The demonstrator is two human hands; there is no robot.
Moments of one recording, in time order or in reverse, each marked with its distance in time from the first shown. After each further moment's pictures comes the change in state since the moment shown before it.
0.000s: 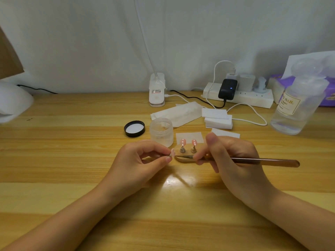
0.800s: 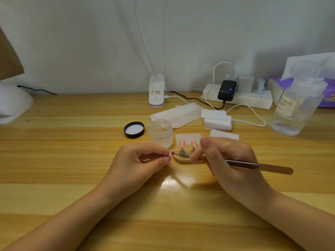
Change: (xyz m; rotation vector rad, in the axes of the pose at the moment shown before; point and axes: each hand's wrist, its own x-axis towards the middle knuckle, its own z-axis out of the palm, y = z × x) left_hand 0.001 -0.004 0.000 -0.050 0.022 -0.002; right_hand 0.002 0.001 0.000 -0.081 -0.041 -0.065
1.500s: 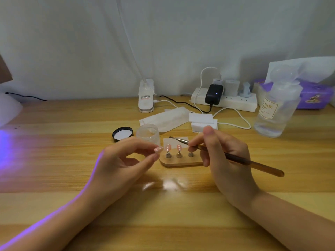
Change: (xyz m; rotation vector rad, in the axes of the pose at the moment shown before) left_hand -0.001 0.012 0.004 0.132 0.107 0.261; right_hand 0.000 -0.002 -0.010 0.112 0.225 0.167
